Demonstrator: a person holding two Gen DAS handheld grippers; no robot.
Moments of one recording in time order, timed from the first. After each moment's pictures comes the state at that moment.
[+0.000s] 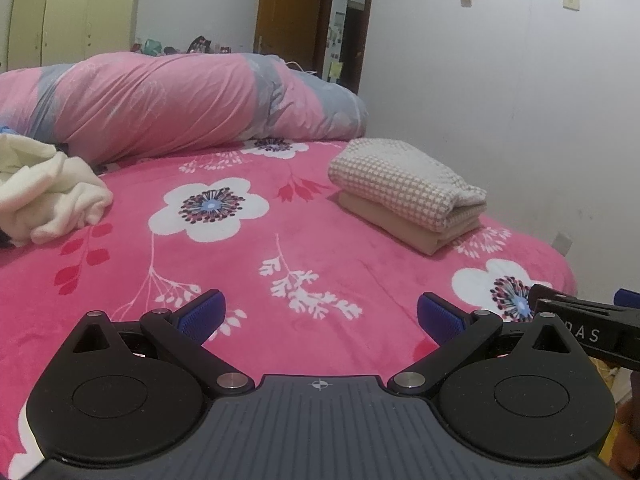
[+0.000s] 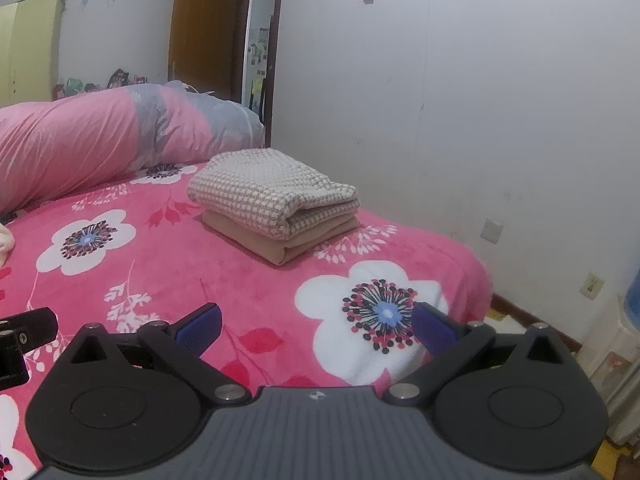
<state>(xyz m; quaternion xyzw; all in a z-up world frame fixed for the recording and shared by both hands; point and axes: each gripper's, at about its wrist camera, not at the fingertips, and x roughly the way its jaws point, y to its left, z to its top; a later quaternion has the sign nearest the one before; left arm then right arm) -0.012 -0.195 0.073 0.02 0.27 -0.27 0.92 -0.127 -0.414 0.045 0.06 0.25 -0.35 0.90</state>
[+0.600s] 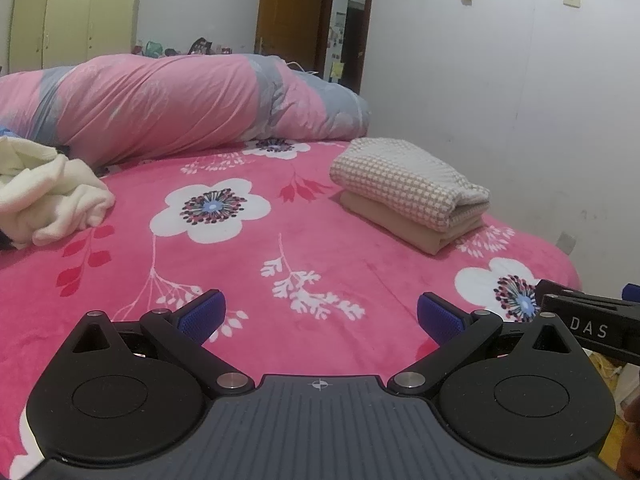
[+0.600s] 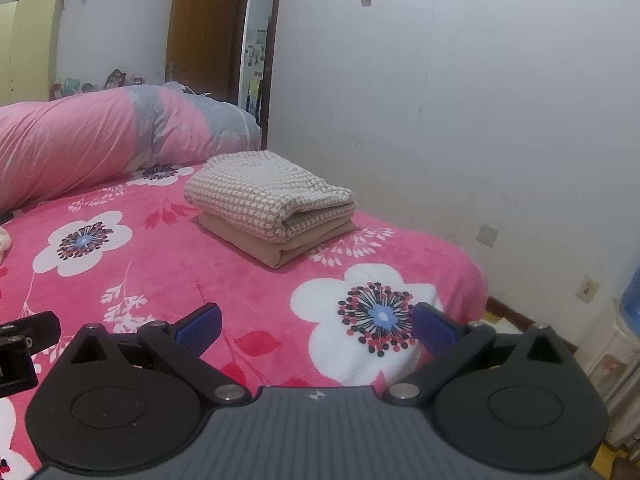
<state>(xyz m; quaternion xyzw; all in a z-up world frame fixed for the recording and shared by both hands) -0.013 -0.199 0.071 0.02 0.27 -0.27 0.92 -0.128 -0.413 0.047 0.05 0.25 -0.36 0.90</state>
